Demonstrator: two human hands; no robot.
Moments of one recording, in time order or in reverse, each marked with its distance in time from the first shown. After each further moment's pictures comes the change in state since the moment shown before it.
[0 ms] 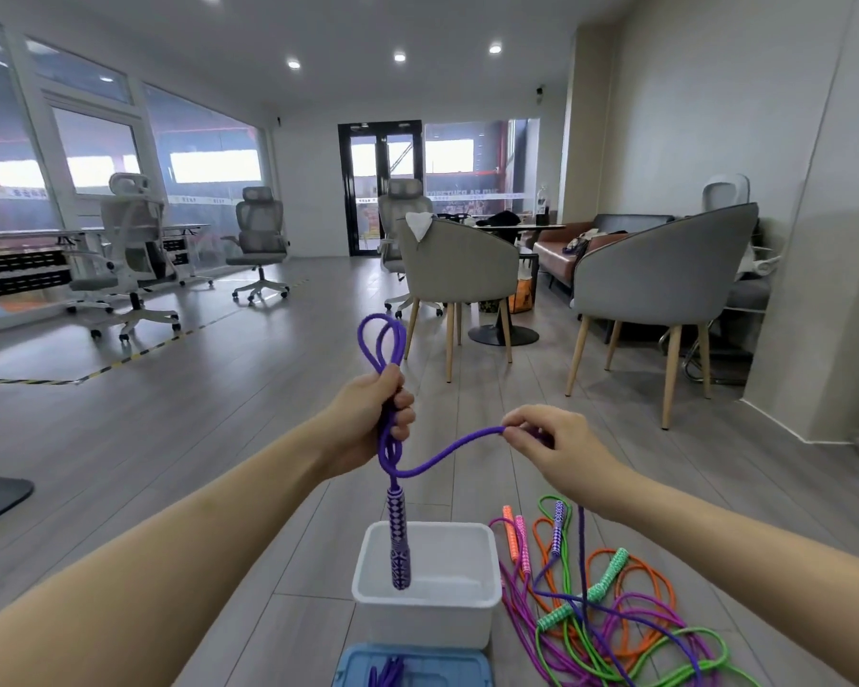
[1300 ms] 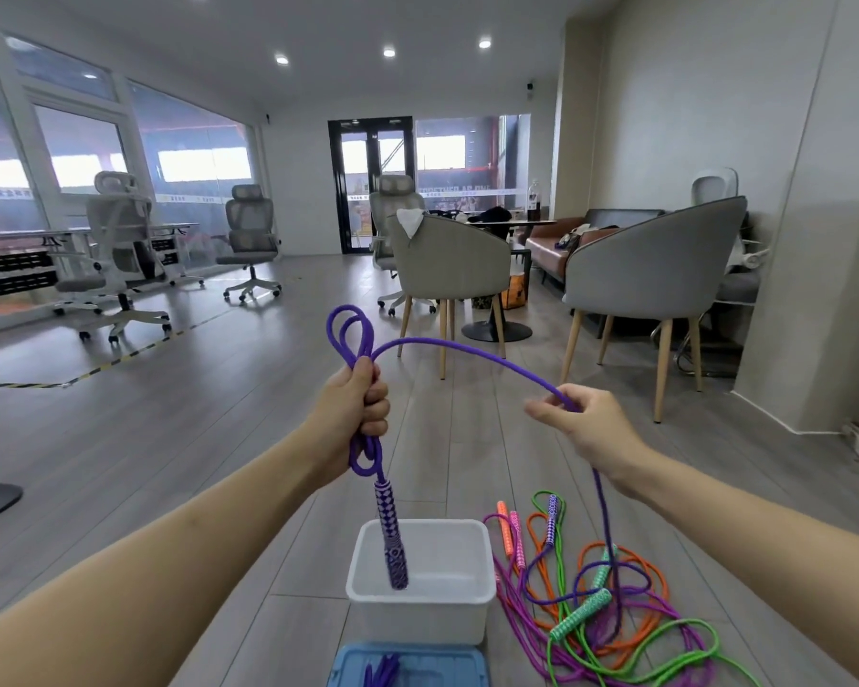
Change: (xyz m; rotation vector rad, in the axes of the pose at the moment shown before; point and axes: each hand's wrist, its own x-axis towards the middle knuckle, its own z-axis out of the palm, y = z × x) left_hand 0.004 -0.007 -0.001 -0.139 0.119 0.150; right_hand 0.004 0.012 -0.029 0.337 0.141 0.326
